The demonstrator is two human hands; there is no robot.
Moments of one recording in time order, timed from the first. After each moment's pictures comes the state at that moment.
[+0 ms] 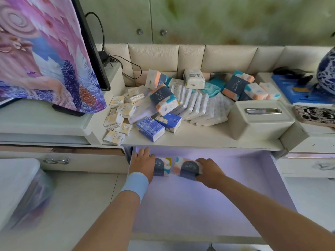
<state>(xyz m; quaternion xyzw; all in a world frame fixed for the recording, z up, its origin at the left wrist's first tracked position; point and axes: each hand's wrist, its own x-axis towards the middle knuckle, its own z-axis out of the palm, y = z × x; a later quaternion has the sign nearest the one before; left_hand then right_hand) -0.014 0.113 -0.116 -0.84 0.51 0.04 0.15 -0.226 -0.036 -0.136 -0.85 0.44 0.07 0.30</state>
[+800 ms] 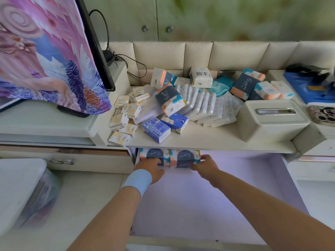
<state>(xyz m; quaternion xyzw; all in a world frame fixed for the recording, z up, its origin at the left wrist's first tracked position) -0.005 0.108 -0.105 -0.86 0.41 0.29 0.01 -0.179 -0.030 -0.140 -0.59 0.57 -0.02 0.57</state>
